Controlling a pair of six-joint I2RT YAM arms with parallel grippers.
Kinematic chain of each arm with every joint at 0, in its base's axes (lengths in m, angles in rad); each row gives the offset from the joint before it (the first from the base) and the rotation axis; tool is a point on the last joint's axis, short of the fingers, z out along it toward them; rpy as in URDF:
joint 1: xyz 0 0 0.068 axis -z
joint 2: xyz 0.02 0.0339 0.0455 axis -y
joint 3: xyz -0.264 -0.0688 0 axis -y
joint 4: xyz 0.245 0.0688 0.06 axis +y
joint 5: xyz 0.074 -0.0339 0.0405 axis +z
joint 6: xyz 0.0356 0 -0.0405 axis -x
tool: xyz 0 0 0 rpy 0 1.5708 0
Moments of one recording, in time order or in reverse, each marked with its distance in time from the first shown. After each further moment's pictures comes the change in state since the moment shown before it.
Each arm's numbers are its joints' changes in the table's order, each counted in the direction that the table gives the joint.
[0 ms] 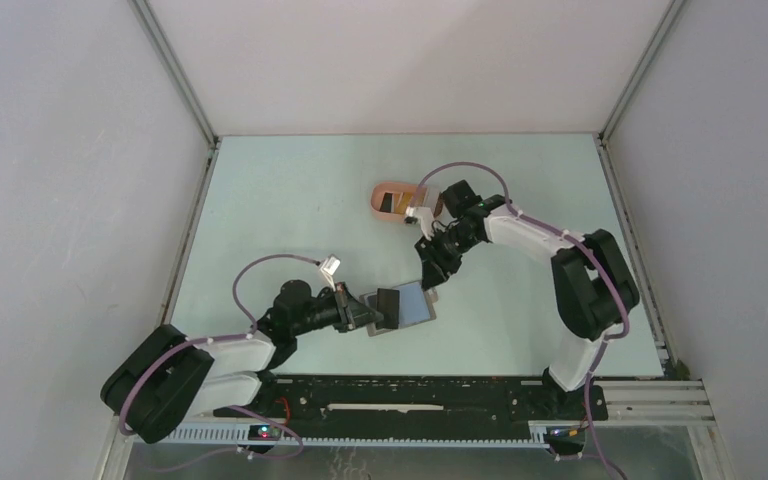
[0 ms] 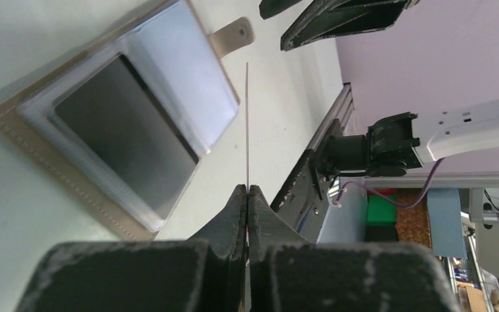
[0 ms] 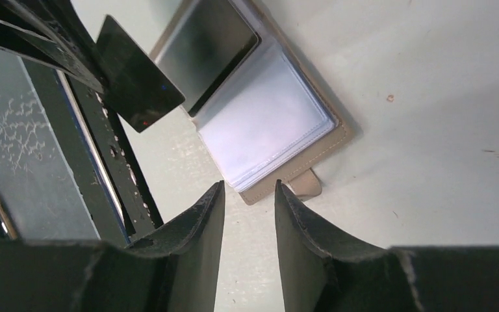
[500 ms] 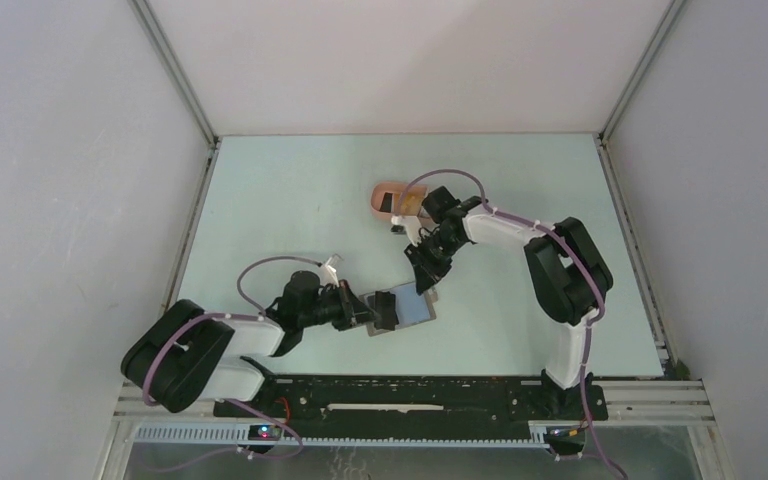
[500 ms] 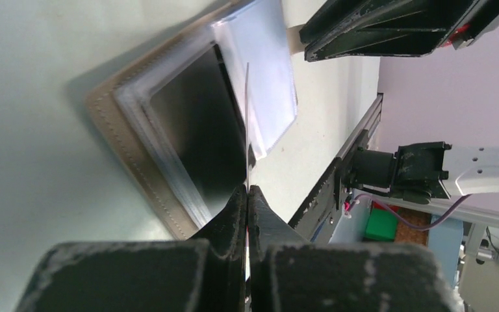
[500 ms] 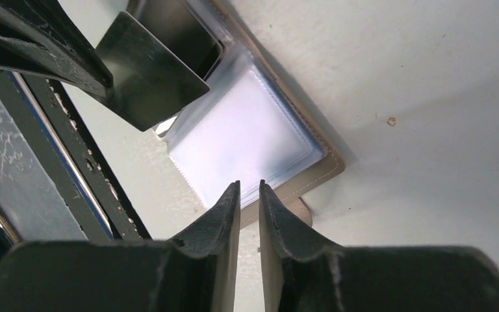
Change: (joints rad) left arm -0.044 -0.146 0.076 0.140 0.004 0.012; right arm -0.068 -0.161 0.075 0.019 -0.089 -0.050
